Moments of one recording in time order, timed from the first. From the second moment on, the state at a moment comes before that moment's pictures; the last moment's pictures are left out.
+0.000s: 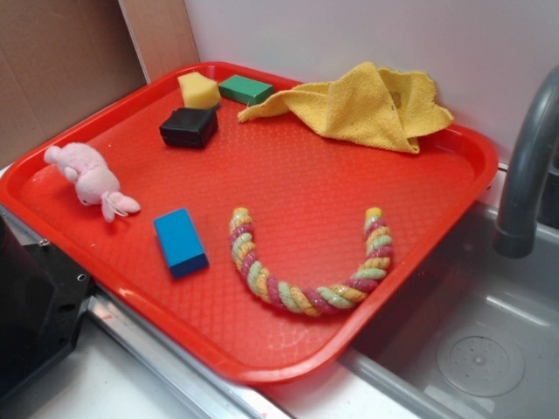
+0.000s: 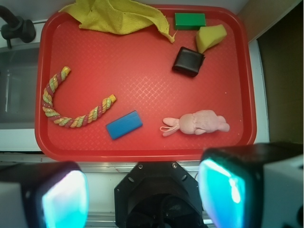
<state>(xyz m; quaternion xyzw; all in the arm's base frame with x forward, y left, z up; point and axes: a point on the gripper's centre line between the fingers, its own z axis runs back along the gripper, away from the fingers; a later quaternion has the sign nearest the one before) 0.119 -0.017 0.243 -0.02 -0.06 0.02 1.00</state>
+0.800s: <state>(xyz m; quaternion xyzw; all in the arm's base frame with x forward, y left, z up) 0.140 -0.095 0.155 -0.03 -0.07 -0.23 0.97</state>
